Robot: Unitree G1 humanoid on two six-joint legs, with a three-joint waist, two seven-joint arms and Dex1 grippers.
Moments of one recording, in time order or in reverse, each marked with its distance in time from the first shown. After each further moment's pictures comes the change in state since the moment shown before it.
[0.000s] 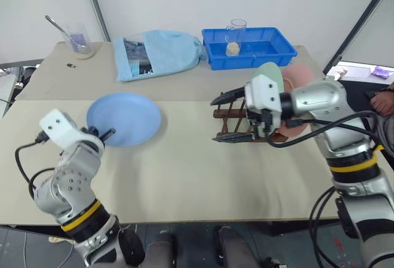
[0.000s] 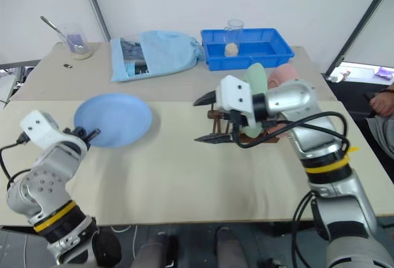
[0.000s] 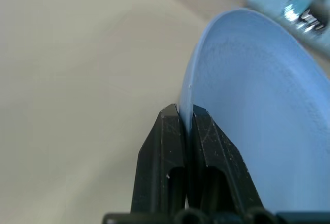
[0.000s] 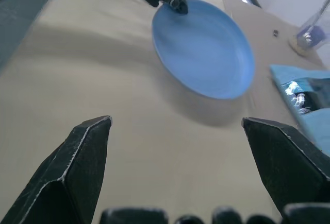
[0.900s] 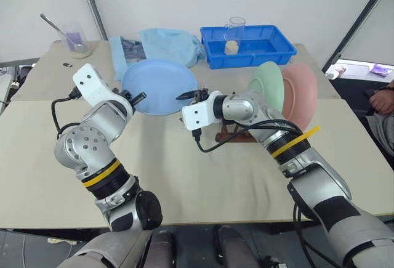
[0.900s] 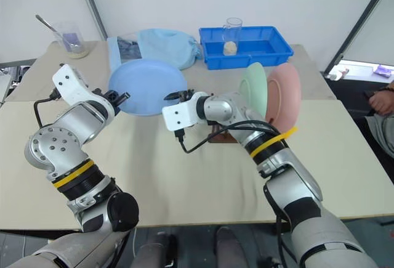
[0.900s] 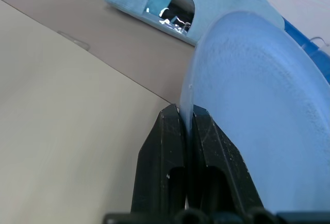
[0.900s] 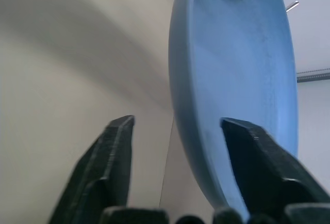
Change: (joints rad) left arm -0.272 -0.090 -0.034 0.080 -0.006 0.157 0.043; right arm -0.199 0.279 0.249 0.546 -0.645 -0.549 -0.482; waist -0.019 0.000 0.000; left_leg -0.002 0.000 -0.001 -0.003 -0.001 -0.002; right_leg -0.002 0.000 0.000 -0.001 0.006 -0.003
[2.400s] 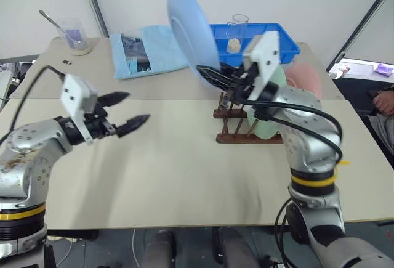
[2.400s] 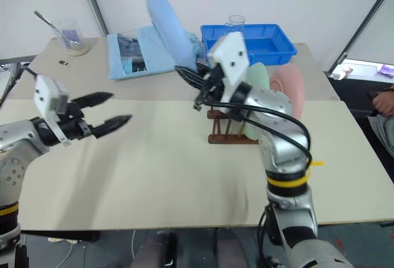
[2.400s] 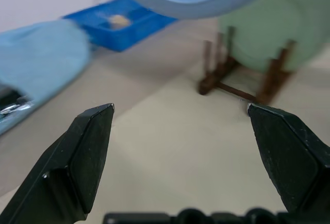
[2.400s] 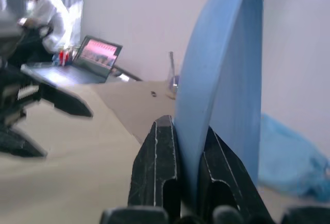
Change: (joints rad) left arm 0.513 0.788 -0.427 0.006 -0.072 -0.732 -1.339; right arm 0.364 0.092 -0.576 -0.948 0.795 1.091 -0.124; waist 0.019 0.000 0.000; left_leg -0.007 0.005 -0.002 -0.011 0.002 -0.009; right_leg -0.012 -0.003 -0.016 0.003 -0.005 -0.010
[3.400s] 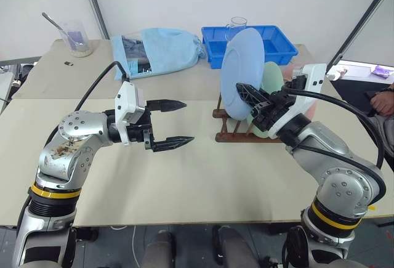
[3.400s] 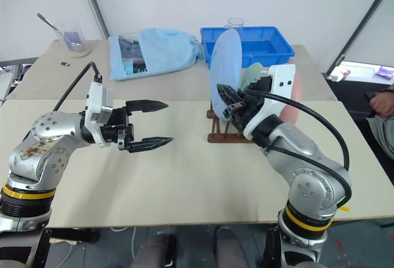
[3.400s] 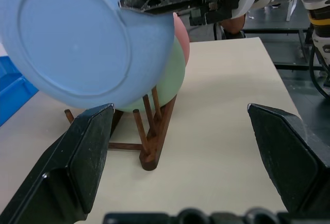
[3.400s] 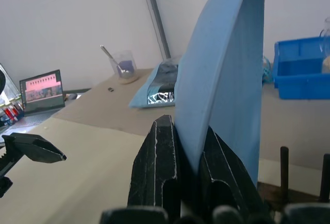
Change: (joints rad) left arm -0.174 -0.083 -0.232 0.081 0.005 -0.184 -0.204; right arm 0.175 0.054 -0.230 -0.260 0.436 0.397 -0.525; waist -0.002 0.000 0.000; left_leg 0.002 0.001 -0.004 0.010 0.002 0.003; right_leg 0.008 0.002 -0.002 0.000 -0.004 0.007
